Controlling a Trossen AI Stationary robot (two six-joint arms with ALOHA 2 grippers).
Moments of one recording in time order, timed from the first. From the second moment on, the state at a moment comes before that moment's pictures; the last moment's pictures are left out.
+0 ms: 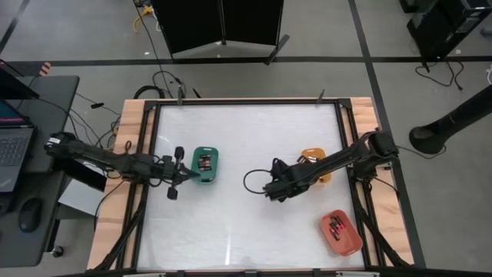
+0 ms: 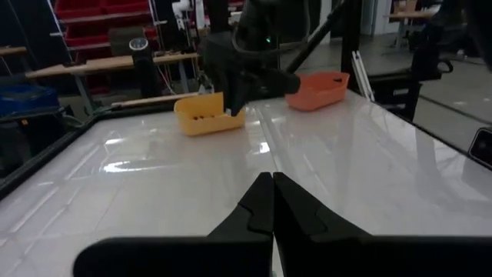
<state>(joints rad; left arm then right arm) -0.23 0.48 0.01 0.42 -0.15 0.07 0.28 1.81 1.29 -1.14 0.37 1.05</state>
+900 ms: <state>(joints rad) -0.16 0.02 0.01 0.03 -0.11 0.09 0.15 1.28 1.09 -1.32 0.37 1.08</state>
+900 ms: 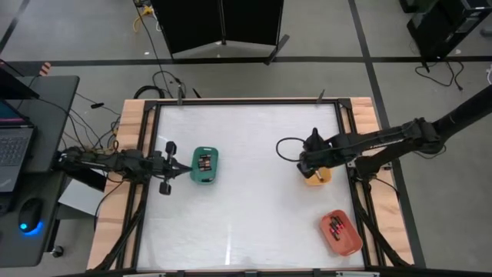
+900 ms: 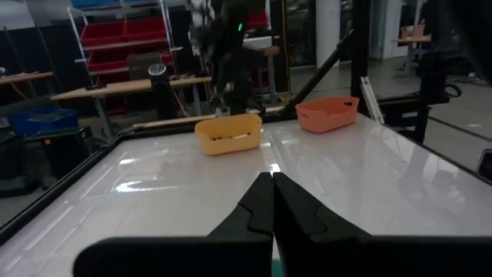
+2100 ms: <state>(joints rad) -0.13 0.00 0.01 0.01 -0.10 0.10 0.02 1.22 0.52 -0.76 0.32 0.97</state>
